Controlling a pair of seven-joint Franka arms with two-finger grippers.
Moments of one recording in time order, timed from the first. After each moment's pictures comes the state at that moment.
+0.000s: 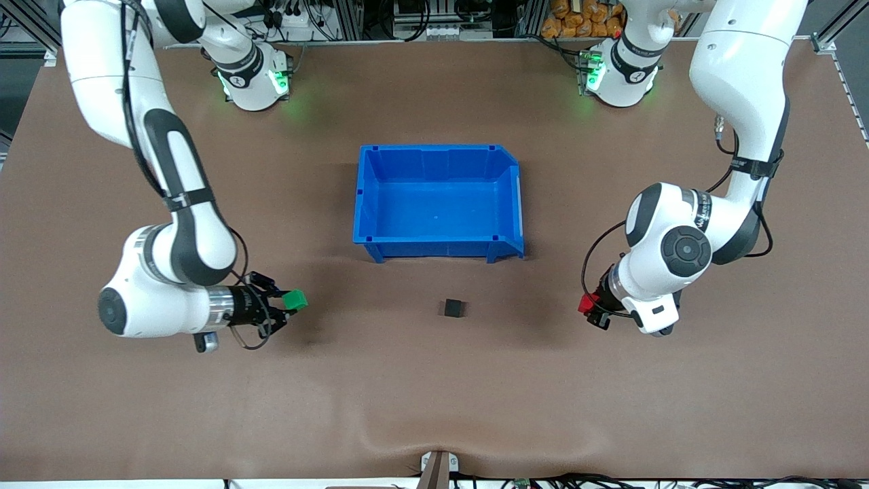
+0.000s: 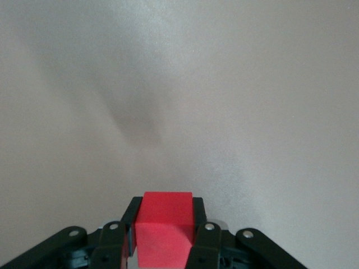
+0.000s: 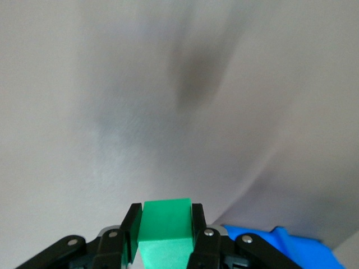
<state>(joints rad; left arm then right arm) -0.14 0.57 -0.16 -1.63 0.08 2.22 -1.49 0.19 0.72 -0.03 -1.39 0.49 1.93 1.20</state>
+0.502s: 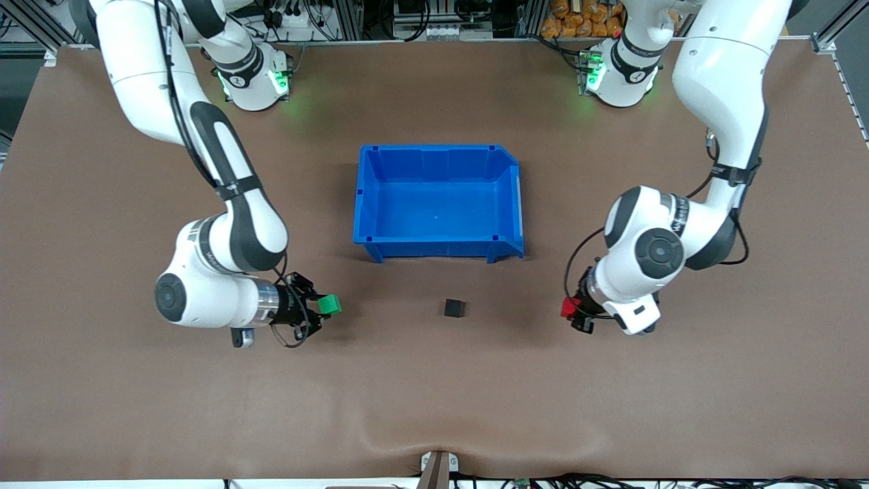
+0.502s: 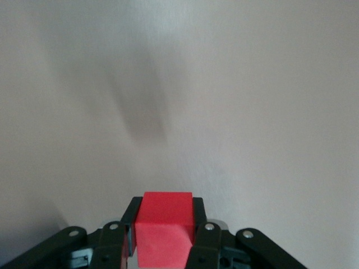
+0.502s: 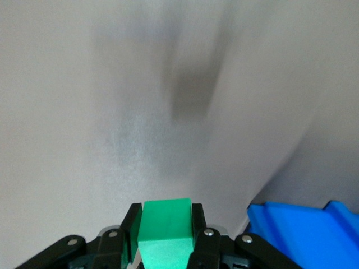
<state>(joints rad) -0.22 0.63 -0.17 -1.56 0.08 2.22 -1.73 0.31 0.74 -0.03 -1.39 0.49 2.07 1.39</state>
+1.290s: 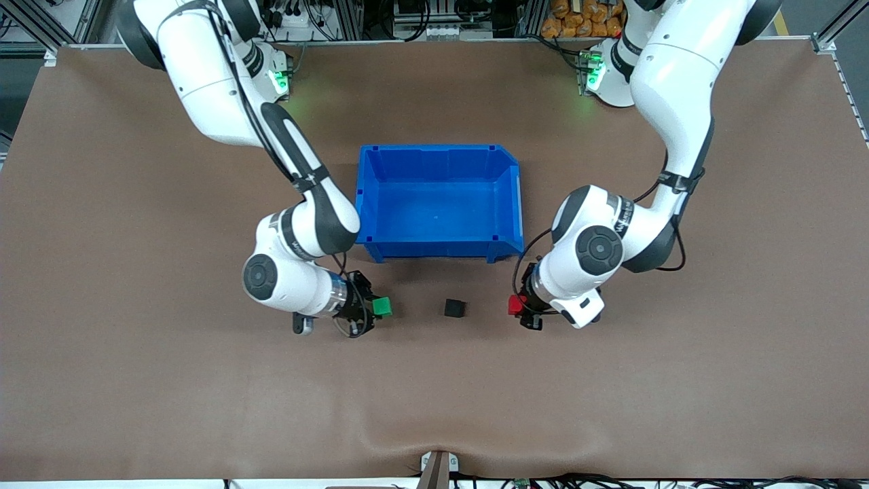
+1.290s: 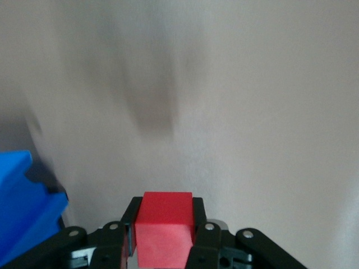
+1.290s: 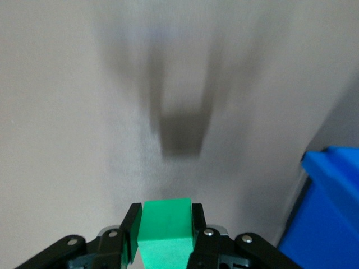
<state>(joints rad) -0.34 0.72 -0.17 -1.42 -0.02 2.22 -1.93 0.47 0.84 -0.03 -1.35 0.49 2.28 1.63</state>
